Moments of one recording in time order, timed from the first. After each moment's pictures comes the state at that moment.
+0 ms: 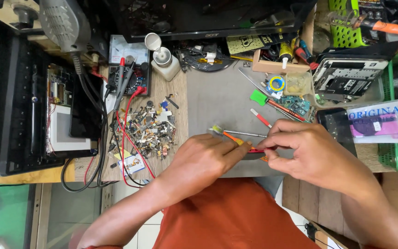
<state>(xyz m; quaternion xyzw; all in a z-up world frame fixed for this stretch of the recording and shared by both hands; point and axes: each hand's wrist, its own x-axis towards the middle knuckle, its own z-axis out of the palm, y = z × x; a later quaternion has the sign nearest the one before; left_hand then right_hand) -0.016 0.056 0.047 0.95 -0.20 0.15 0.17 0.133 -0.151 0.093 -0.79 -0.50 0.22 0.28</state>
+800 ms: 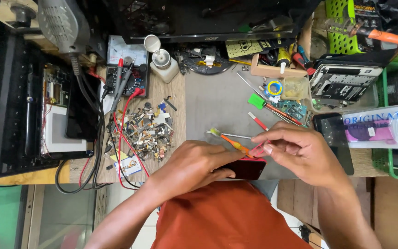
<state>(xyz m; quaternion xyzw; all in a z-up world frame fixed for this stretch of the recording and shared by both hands) -0.018 0.070 0.045 0.90 -0.16 0.05 0.39 0.131 -0.157 0.066 -0.71 -0.37 0.30 0.52</state>
